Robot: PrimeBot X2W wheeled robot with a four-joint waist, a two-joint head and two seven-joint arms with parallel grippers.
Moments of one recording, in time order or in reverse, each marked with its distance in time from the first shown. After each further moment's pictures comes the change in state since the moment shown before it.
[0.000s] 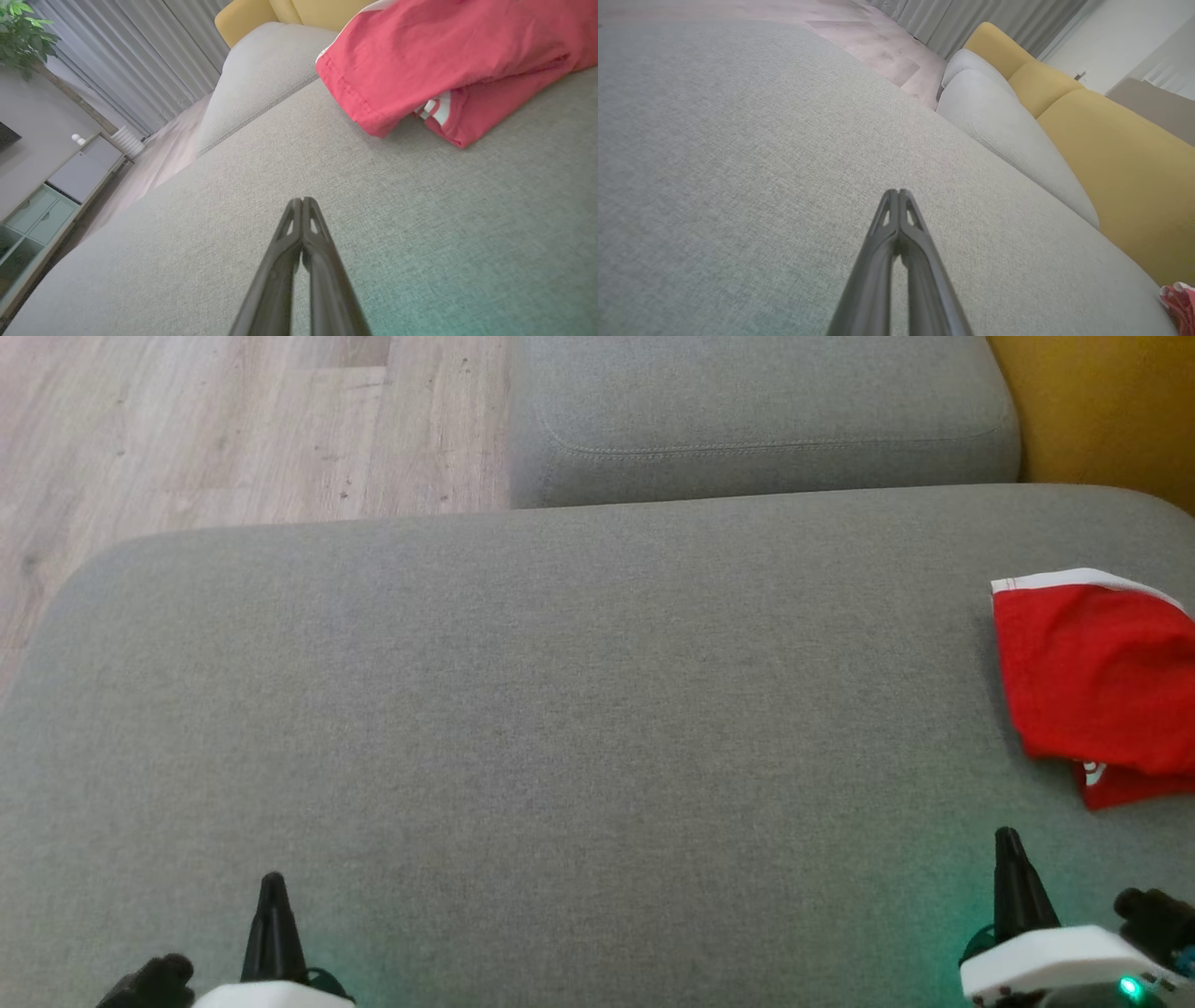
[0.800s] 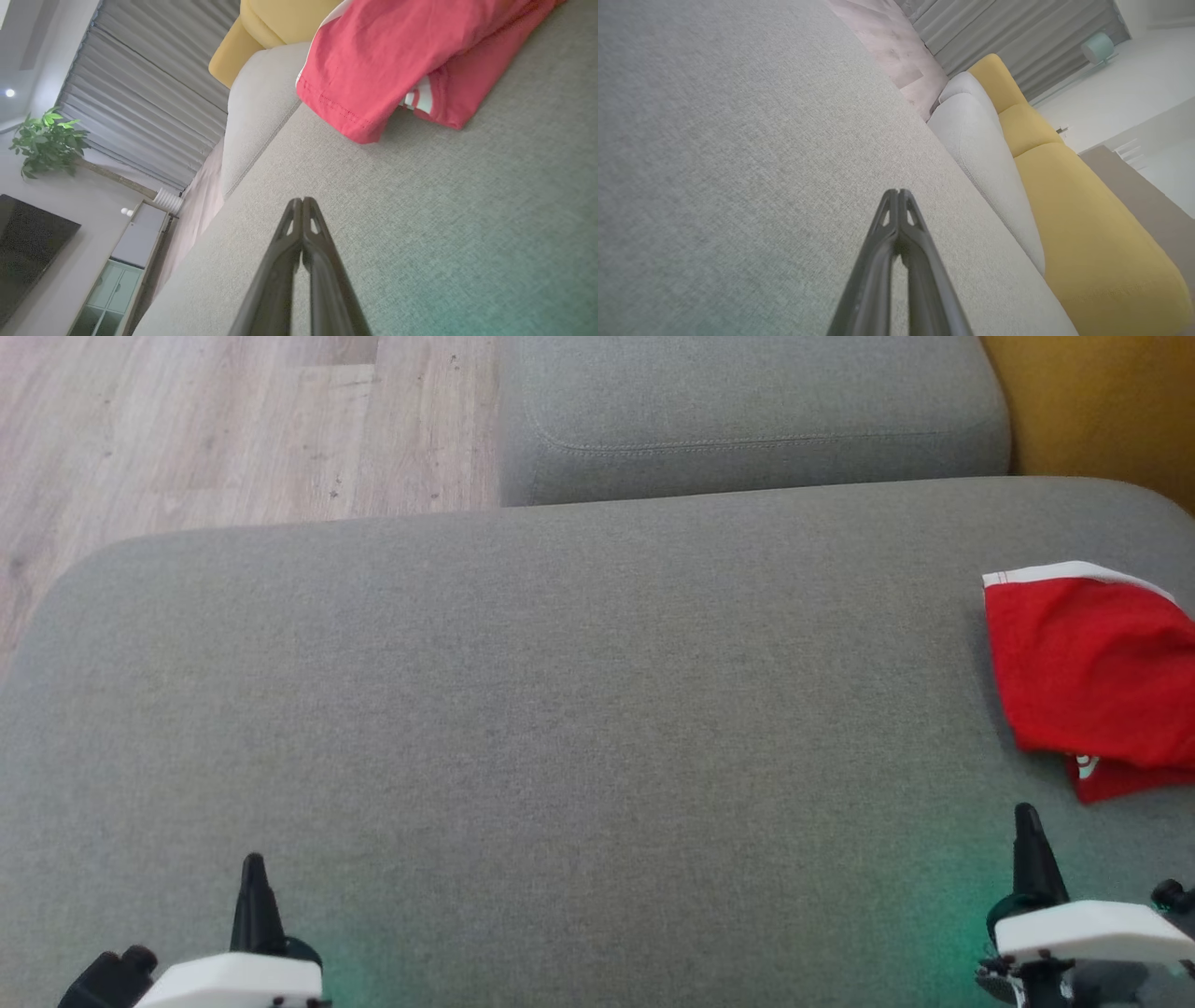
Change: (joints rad) left arm -0.040 -0.001 0.031 -0.018 -0.284 -0.017 0.072; right arm -0.035 0.000 -0.018 -0.027 0.322 0.000 0.065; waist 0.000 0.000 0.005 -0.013
